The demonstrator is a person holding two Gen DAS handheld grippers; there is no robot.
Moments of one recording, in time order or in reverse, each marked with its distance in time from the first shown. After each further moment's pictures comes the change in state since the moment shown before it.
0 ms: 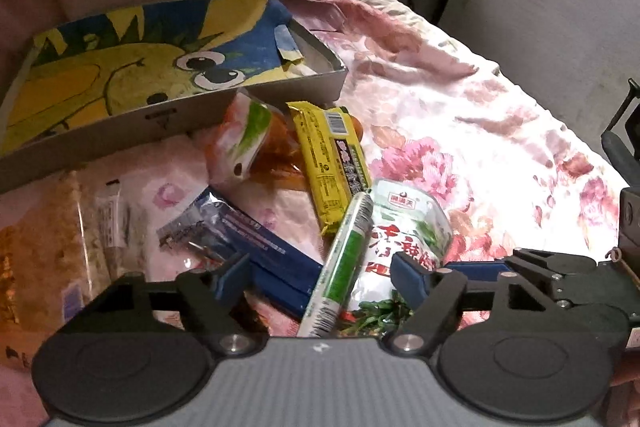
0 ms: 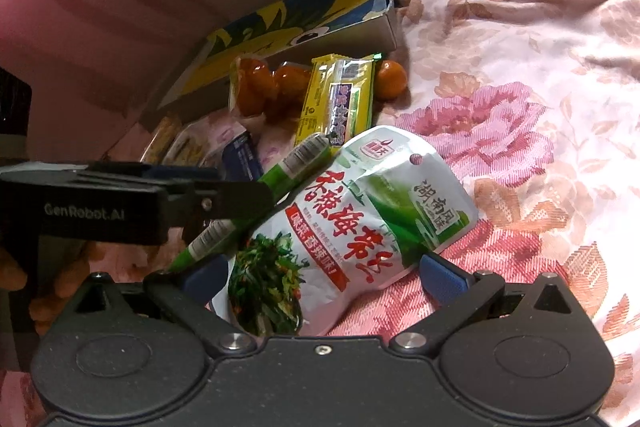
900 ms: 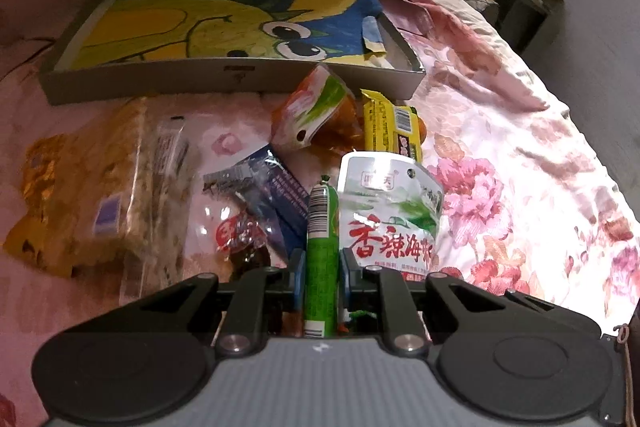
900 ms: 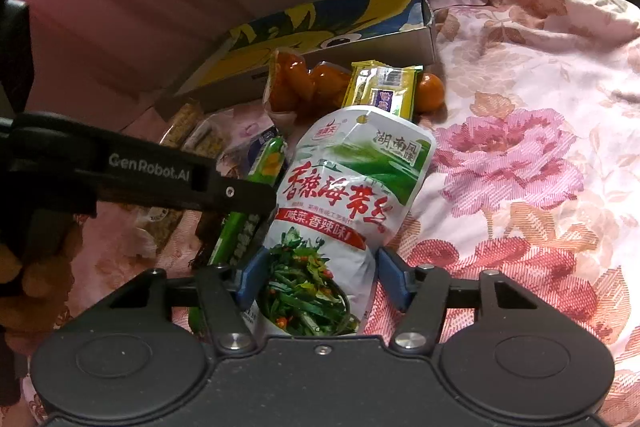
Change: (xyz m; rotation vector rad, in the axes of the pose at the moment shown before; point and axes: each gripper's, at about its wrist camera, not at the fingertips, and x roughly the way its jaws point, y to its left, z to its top) left arm -0.008 -0.002 -0.010 -0.278 0.015 0.163; right arm 0.008 0.020 -0.004 -0.103 -0.034 -0.003
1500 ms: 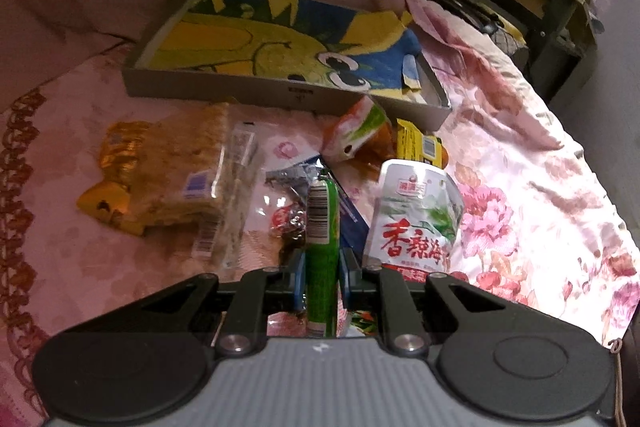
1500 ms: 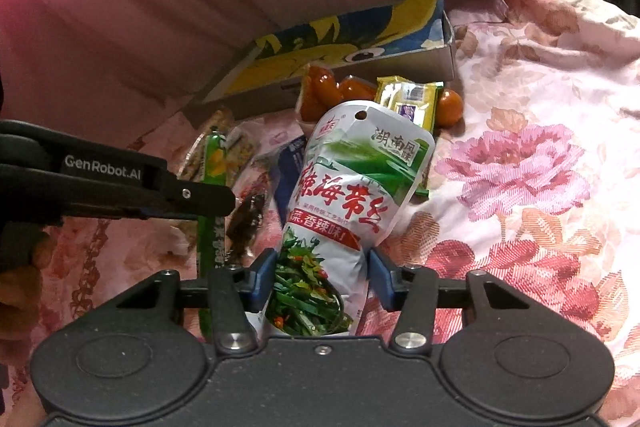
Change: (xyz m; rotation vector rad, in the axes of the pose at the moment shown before) left arm -0.052 0.007 -0.017 -0.110 -0.088 0.090; right arm -0.019 0.010 -0.005 -0.033 -0.035 0.051
